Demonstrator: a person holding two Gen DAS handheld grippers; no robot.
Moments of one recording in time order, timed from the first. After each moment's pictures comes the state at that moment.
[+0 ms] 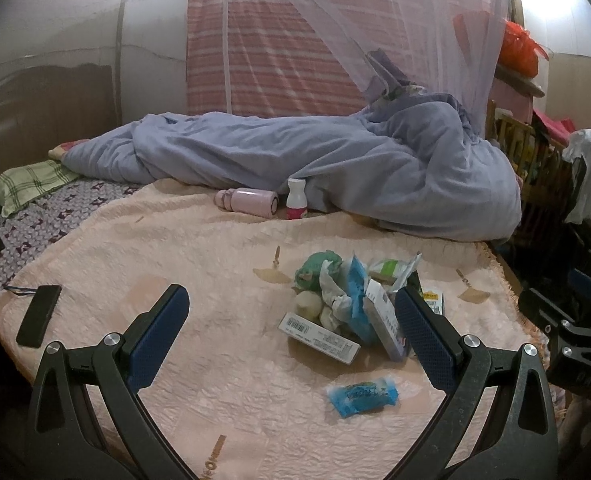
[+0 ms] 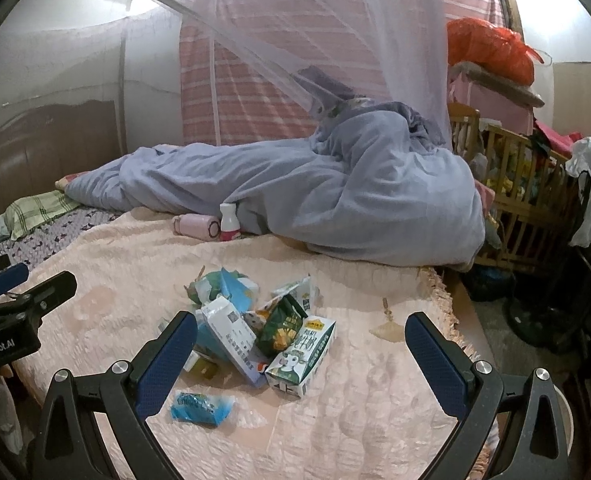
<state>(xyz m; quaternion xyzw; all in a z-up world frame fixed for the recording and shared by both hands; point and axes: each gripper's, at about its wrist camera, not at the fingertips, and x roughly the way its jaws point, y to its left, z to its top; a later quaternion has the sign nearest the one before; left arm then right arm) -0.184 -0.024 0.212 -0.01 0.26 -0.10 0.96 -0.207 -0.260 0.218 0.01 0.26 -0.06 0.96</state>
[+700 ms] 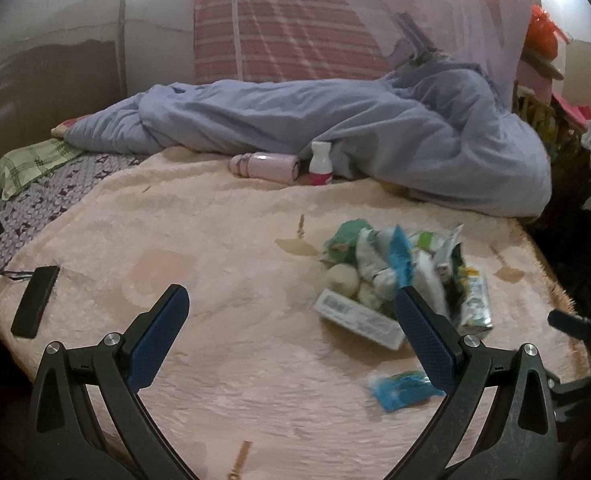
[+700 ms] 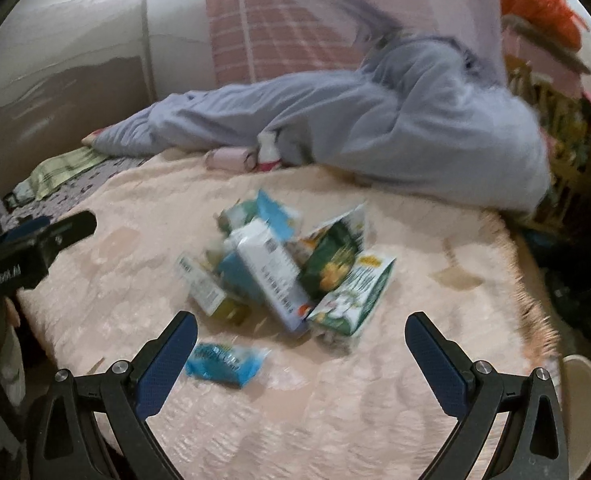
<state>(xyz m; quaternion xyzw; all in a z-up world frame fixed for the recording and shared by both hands) -0.137 -0.002 0.167 0.00 0.32 -0.08 0.95 -0.172 -0.247 0.146 0.03 0.36 0.02 0.93</state>
